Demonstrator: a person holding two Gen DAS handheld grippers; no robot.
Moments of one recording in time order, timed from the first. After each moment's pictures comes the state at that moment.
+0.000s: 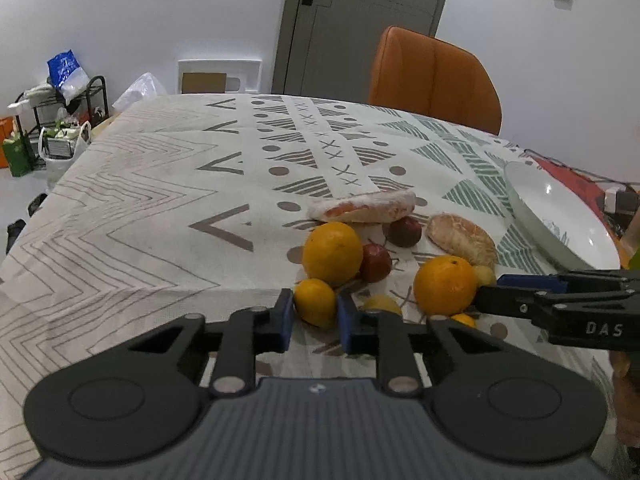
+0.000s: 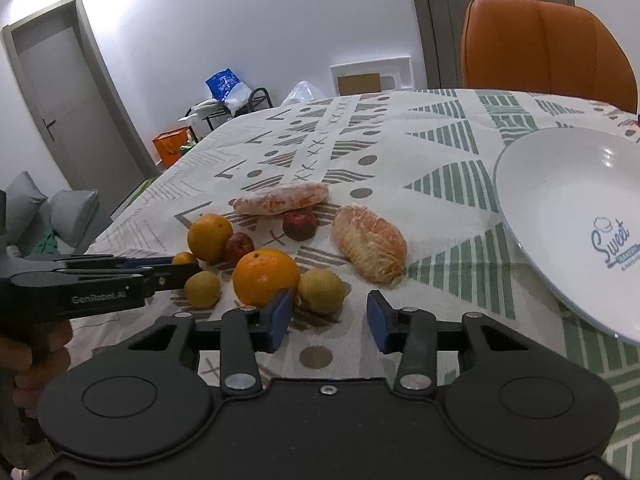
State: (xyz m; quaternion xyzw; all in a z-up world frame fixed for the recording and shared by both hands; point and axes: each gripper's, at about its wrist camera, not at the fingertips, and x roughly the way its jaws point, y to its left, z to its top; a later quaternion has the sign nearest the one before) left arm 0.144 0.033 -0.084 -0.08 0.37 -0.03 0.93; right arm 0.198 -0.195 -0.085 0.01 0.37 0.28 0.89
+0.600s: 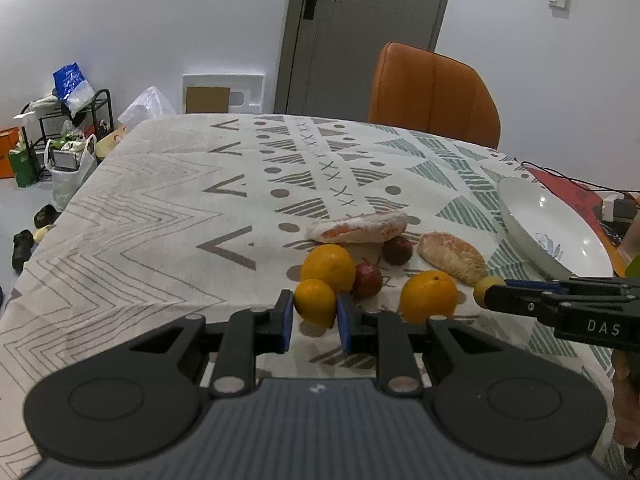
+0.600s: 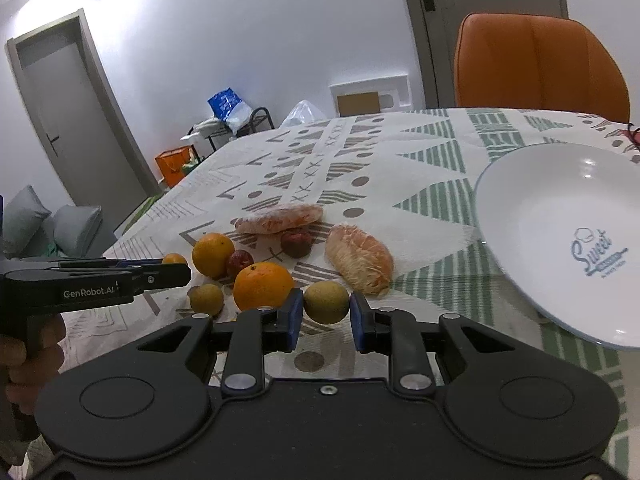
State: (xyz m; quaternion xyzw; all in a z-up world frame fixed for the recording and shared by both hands) left arm 0.137 0.026 -0.066 -0.07 0.35 -0.02 0.94; right arm 0.189 -0.213 -0.074 0.03 0.34 0.28 0.90
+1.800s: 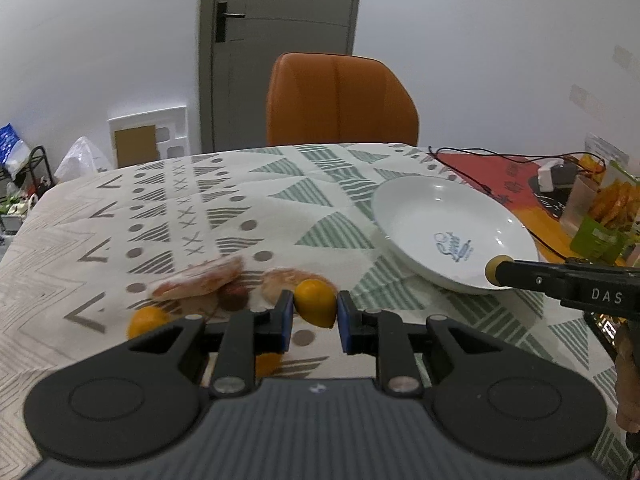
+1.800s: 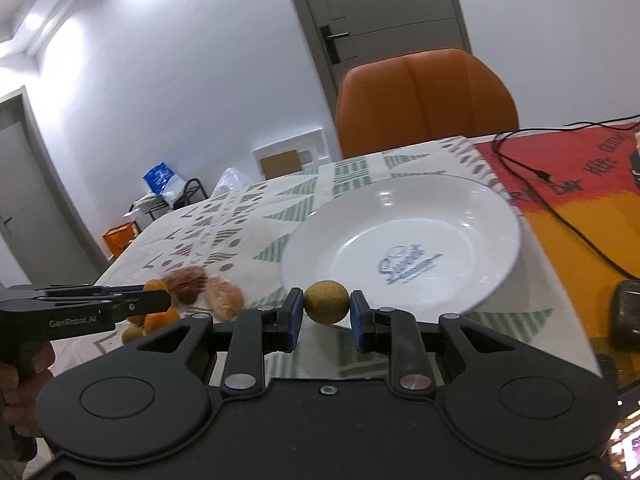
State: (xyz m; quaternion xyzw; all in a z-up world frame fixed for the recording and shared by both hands) left arm 0.153 -0.086 -0.041 -0.01 0.32 -0.11 0.94; right arm 0.165 -0.340 -0.055 0.10 0.28 0.18 0.94
